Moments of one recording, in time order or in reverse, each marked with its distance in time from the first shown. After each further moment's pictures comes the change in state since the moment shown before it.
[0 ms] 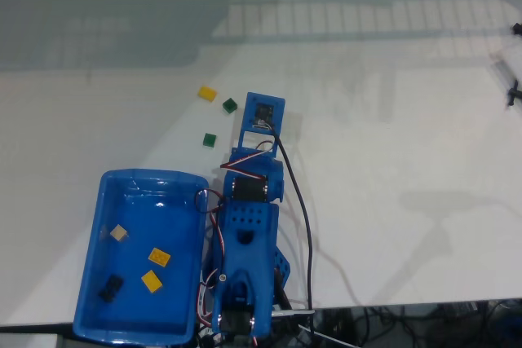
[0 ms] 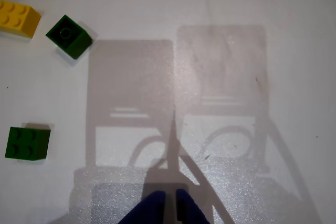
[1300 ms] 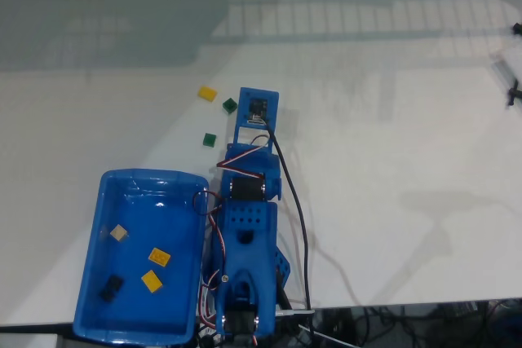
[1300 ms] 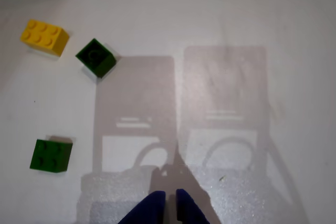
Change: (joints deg) arm -3.0 0.2 0.0 -4.2 0.1
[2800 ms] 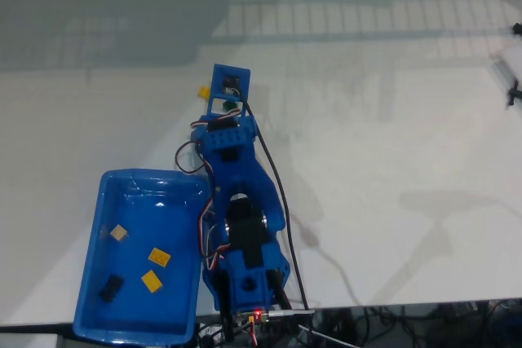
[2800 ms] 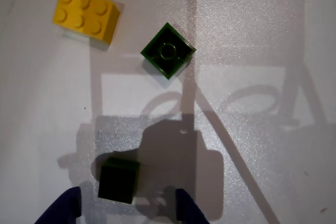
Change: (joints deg) arm -15.4 -66.0 -29.3 -21.2 14.6
